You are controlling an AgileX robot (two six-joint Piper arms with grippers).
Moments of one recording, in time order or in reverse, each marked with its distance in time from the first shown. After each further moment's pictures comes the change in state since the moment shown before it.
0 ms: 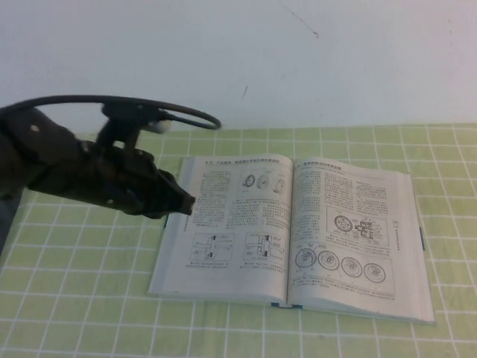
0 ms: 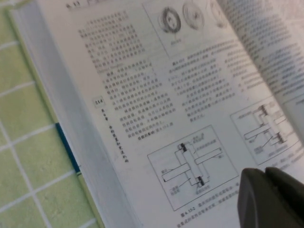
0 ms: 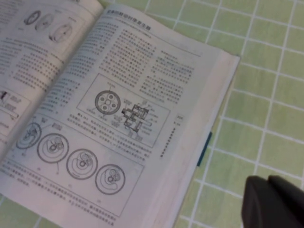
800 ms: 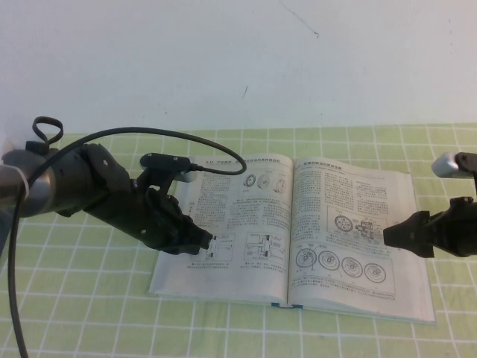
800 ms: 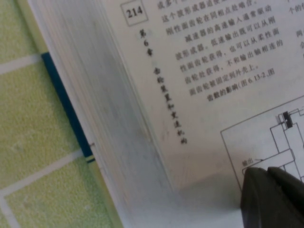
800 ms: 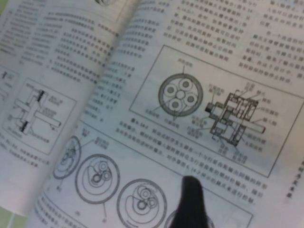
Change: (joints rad) right arm 0.000 0.615 -0.040 0.955 0.058 -0.847; left arm -0.050 0.334 -0.069 0.080 -0.056 -0.069
